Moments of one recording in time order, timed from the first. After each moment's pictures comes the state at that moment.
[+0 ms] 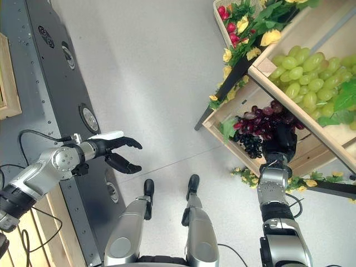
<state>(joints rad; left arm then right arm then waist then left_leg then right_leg) -0.53 0.95 -0.55 0.12 0.15 0.09 -0.44 -0.46 -0.48 -0.09 0.70 1.59 -0.38 0.03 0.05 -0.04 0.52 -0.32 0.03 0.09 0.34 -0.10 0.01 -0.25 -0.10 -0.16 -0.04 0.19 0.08</state>
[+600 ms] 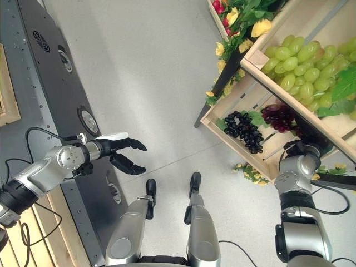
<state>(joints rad) -0.59 0.96 -0.66 0.12 0.07 0.12 -0.41 -0.55 -0.69 -0.03 0.81 0.90 -0.26 -0.37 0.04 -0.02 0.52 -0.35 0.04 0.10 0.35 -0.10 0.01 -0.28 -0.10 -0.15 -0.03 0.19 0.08</state>
